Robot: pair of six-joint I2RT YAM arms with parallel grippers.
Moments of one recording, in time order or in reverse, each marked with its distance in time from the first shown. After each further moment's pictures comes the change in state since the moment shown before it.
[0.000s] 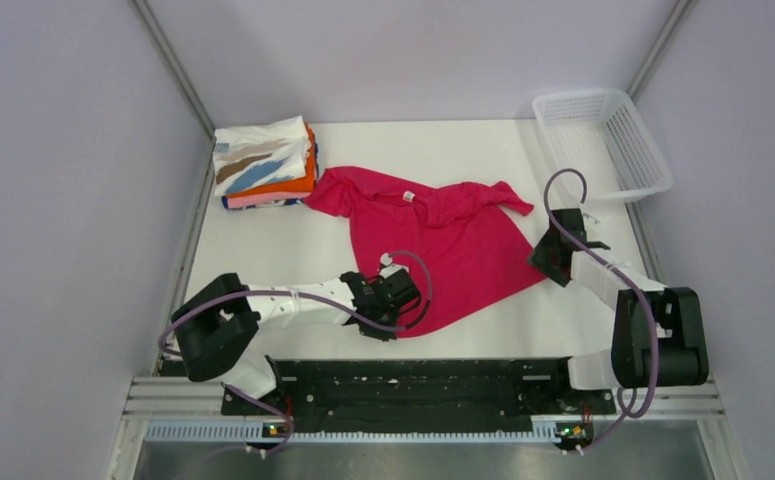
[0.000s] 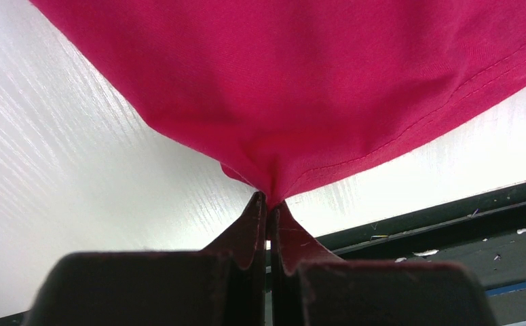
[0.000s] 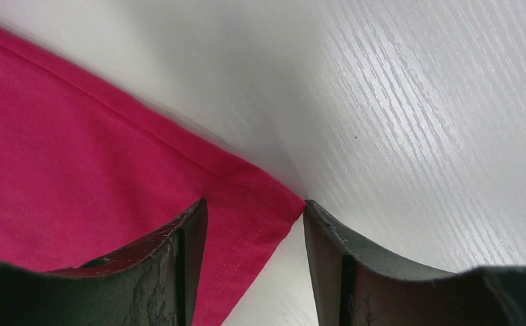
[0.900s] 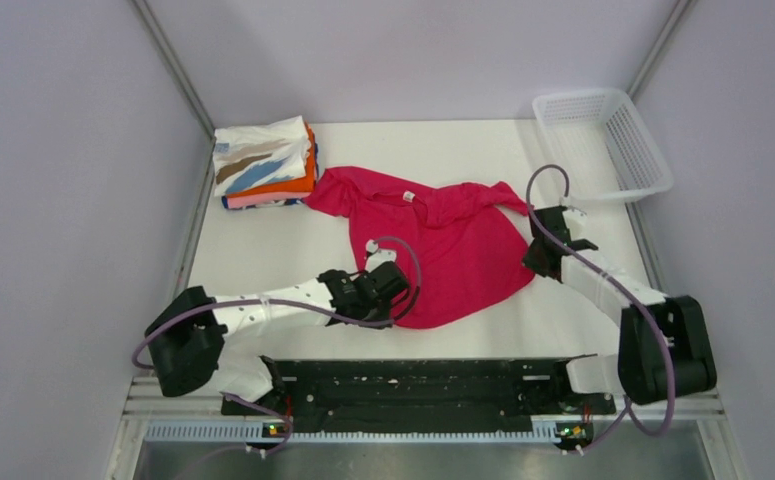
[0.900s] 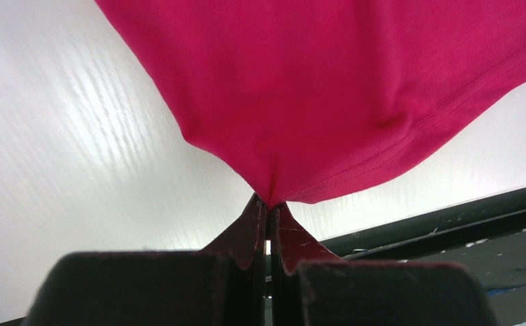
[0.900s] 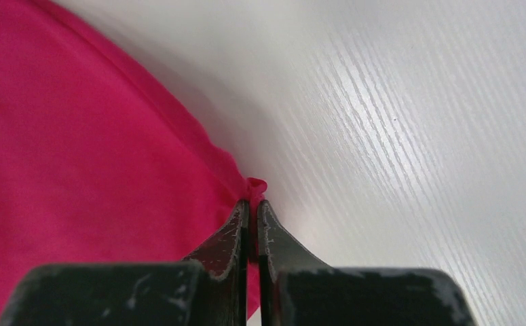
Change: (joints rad) left arm 0.033 -0.150 -0.030 0.026 -0.093 -0.031; right arm 0.167 -0.061 0.034 -0.037 0.127 0.035
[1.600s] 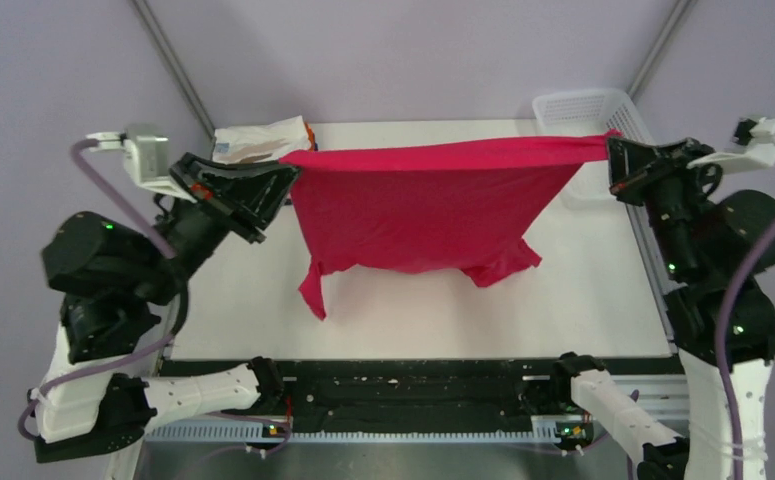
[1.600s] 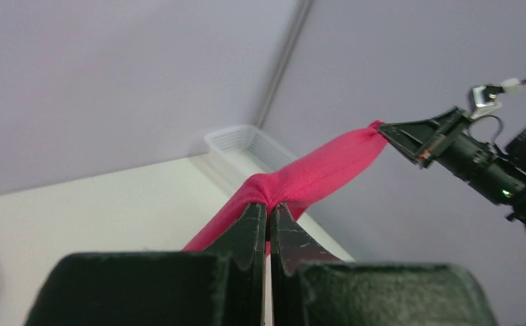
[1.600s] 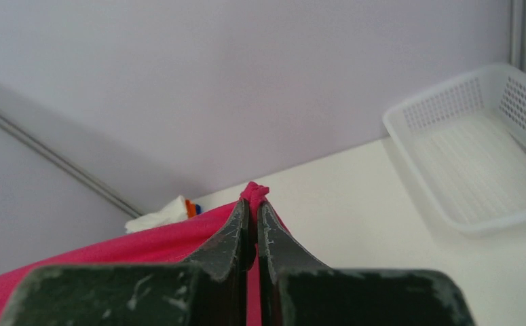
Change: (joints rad) left arm 0.005 -0.514 0.838 0.089 -0.069 0.534; right arm 0.004 -0.509 0.792 -0.198 -0.184 -0.188
